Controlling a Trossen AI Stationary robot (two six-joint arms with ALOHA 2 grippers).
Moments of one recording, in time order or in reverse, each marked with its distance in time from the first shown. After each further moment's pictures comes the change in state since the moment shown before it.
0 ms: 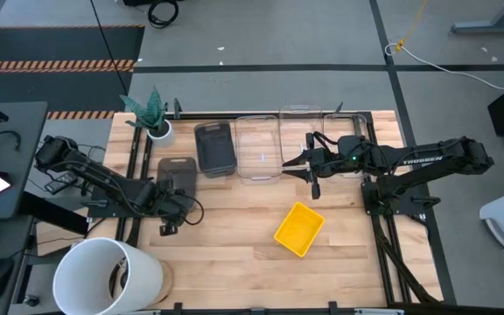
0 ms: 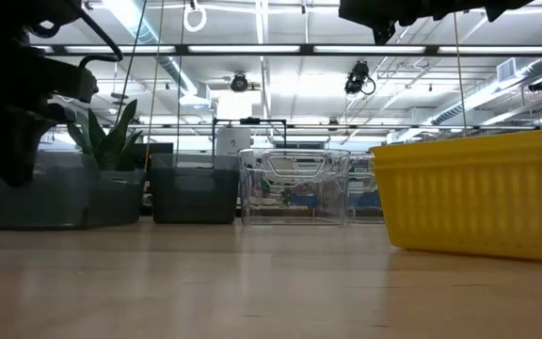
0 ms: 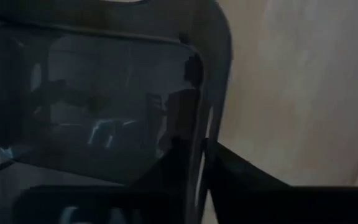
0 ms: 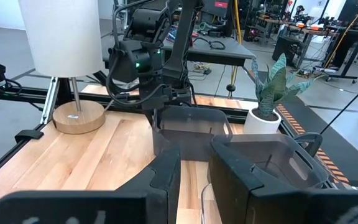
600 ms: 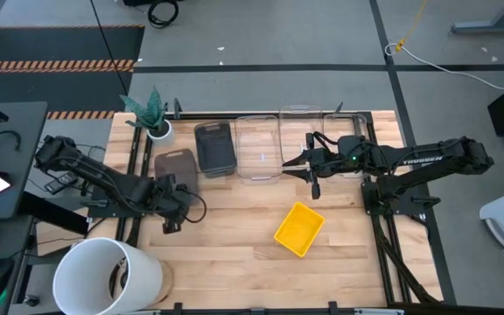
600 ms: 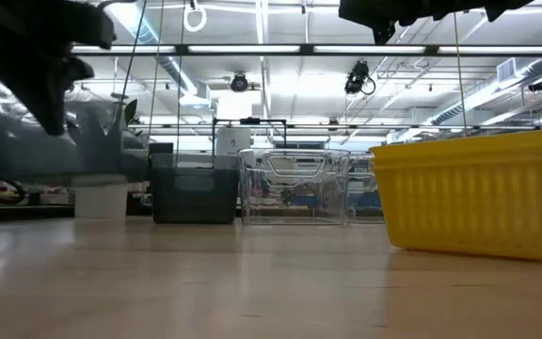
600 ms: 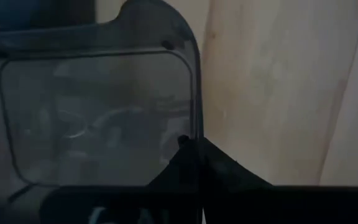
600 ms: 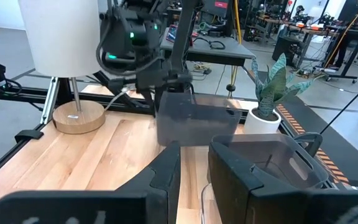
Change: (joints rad) left arm -0.001 0.001 0.206 -0.141 -0.083 0.007; right arm 0.000 0.000 0.000 0.000 0.000 0.000
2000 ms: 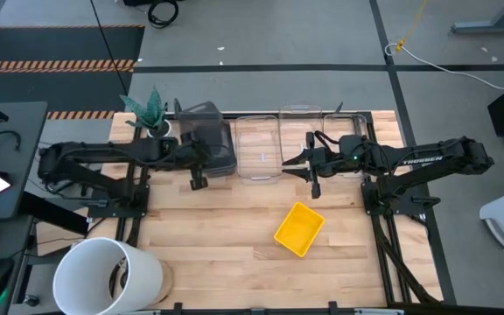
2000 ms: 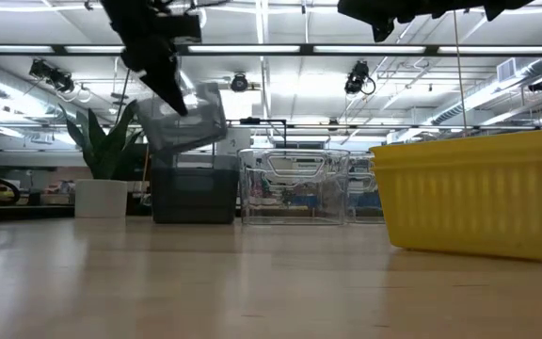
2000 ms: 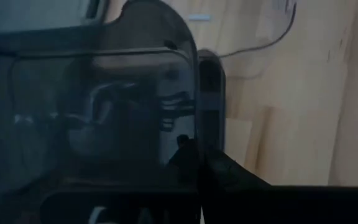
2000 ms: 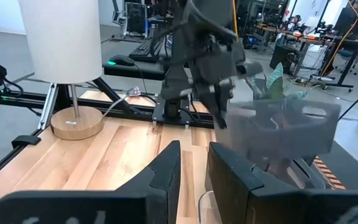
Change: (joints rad) left arm 0.519 0.084 0.190 0.271 -0.071 0.601; right arm 0.000 0.000 0.000 0.030 0.000 -0.014
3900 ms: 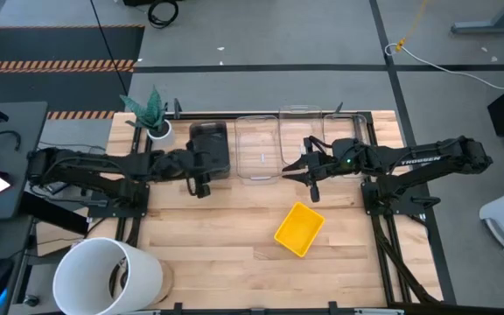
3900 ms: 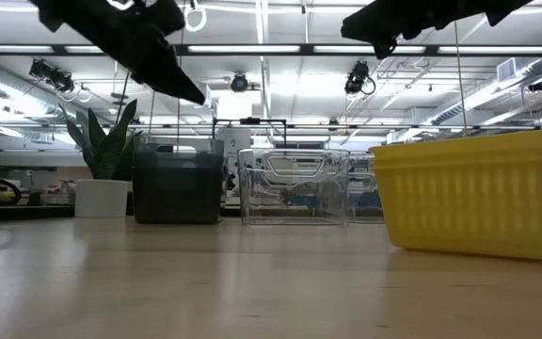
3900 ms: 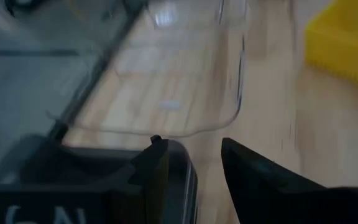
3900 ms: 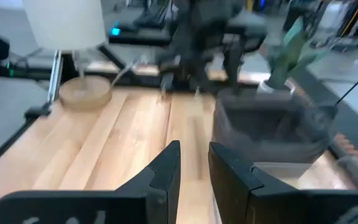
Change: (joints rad) left arm -0.050 -0.183 -0.364 0.628 0.057 0.013; right arm 0.008 0.022 0.001 -0.116 -0.004 0.051
